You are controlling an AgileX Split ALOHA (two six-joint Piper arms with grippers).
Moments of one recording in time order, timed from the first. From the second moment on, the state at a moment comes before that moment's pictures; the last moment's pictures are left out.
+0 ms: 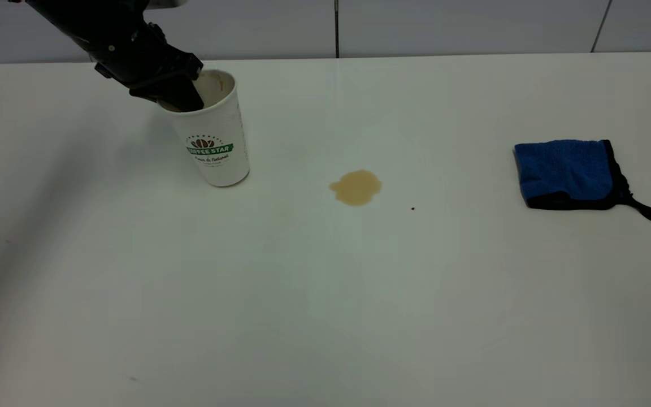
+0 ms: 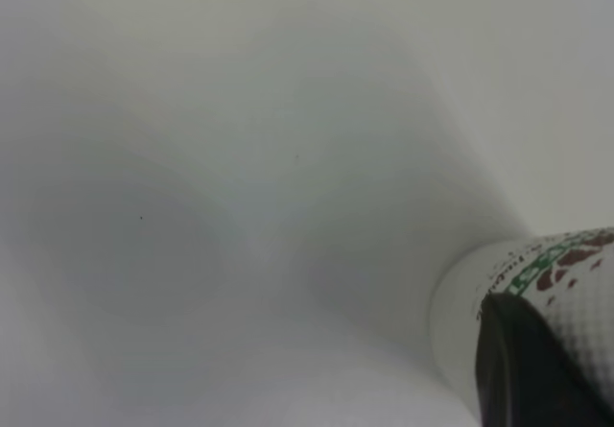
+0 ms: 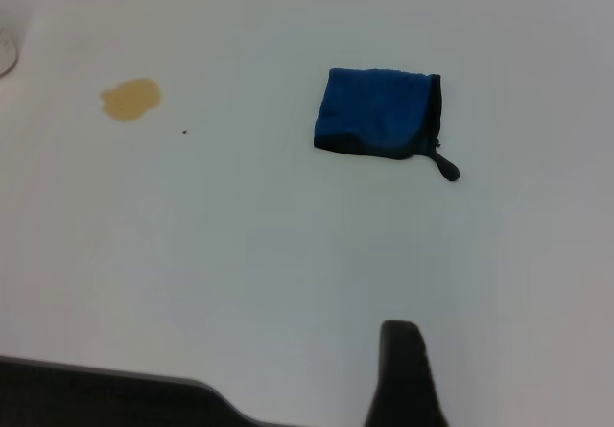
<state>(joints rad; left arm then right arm) -0.10 2.46 -1.74 -0.64 0.52 0.80 -0.03 -0.02 -0.47 0.07 1.12 -0.08</state>
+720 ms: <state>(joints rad) -0.10 2.43 -1.74 -0.64 0.54 0.81 -0.03 -0.02 -0.47 0.07 1.12 -0.08</state>
